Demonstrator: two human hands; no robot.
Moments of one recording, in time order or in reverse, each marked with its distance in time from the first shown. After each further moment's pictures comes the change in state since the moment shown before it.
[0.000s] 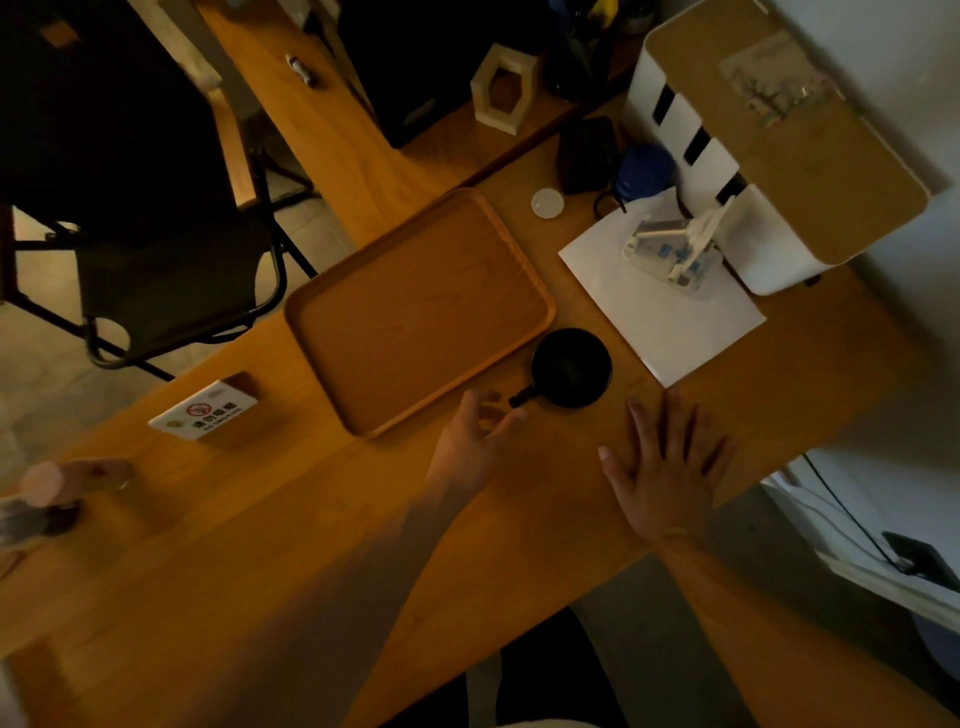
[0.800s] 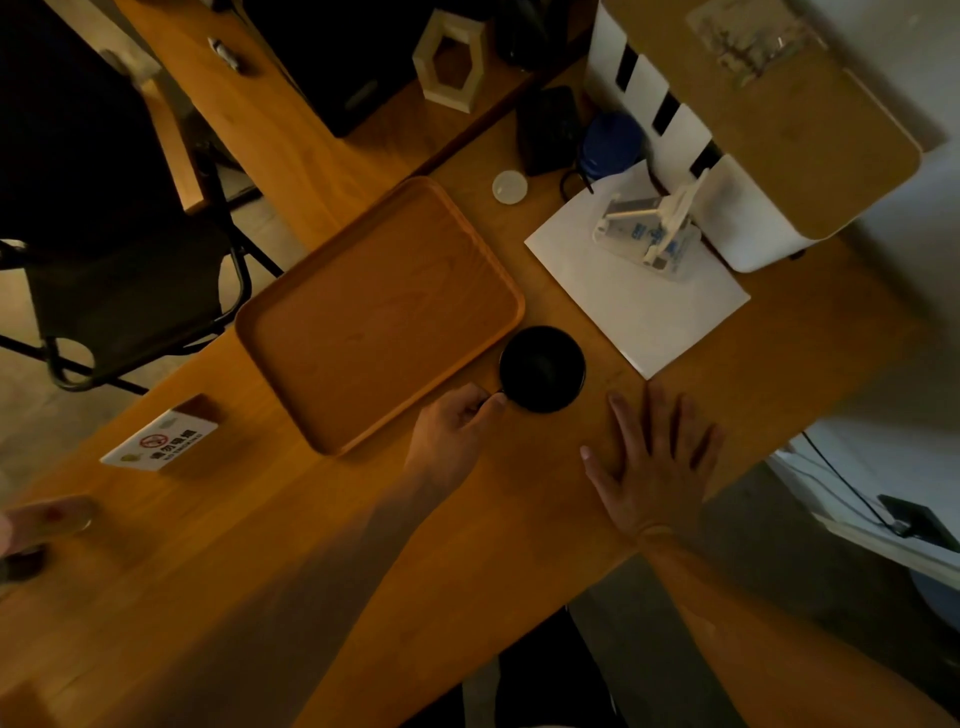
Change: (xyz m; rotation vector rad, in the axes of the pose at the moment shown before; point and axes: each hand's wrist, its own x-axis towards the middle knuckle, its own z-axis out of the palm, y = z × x) left_hand 0.013 0.025 0.001 0.090 0.002 0.132; right_hand 0.002 0.005 0.006 0.035 0.024 0.018
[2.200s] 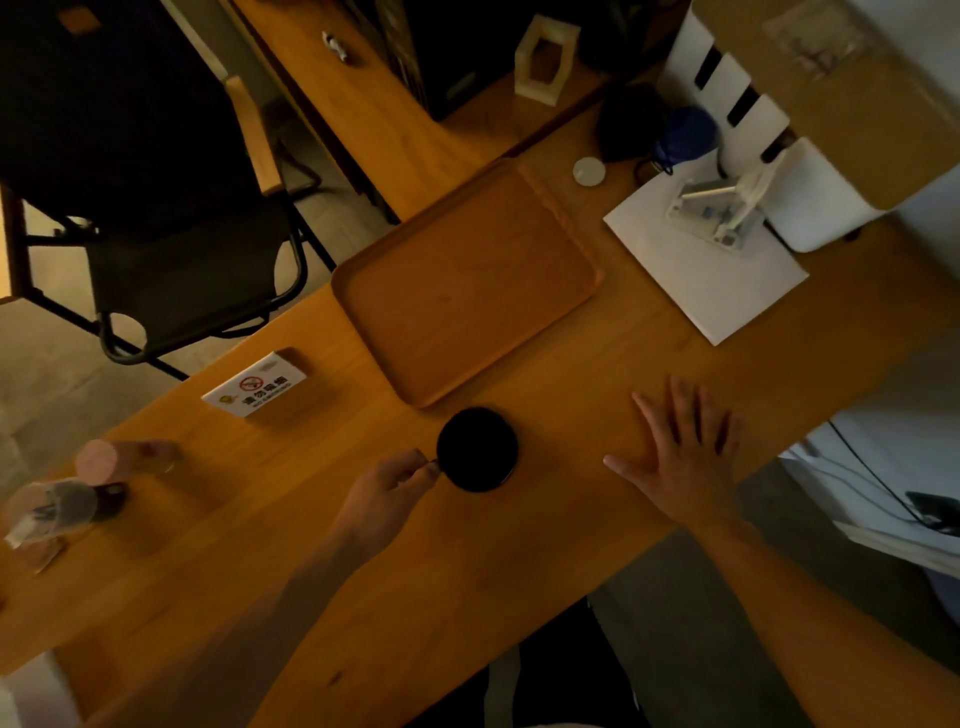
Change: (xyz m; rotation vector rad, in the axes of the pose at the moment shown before) left_hand -0.115 -0.129 -0.113 0.079 -0.080 -0.041; right_hand -0.036 -0.031 0.010 -0.104 -0.067 -0.150
